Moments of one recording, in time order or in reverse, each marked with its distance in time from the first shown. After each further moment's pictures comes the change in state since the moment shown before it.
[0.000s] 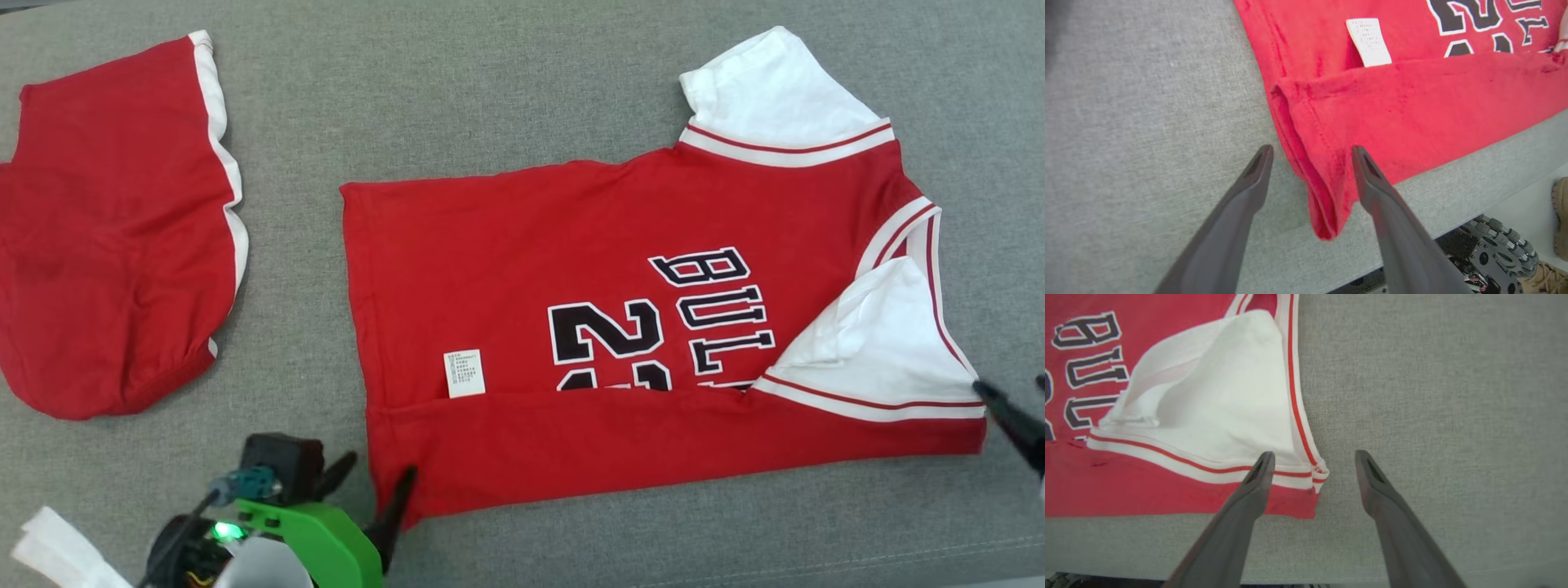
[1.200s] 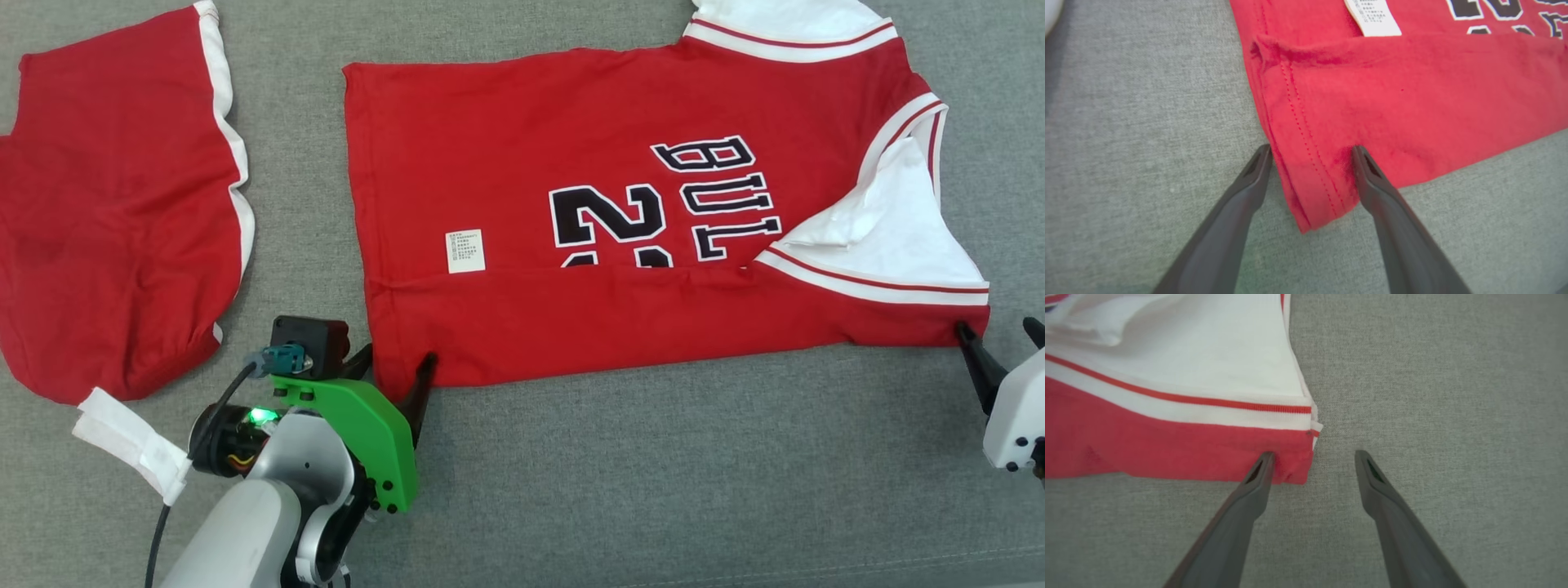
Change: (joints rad) left arm -0.289 -0.155 0.009 0.301 0.034 -0.033 -0.048; right arm -0.176 0.124 0.023 0.143 -0.282 0.000 -0.179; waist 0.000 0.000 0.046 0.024
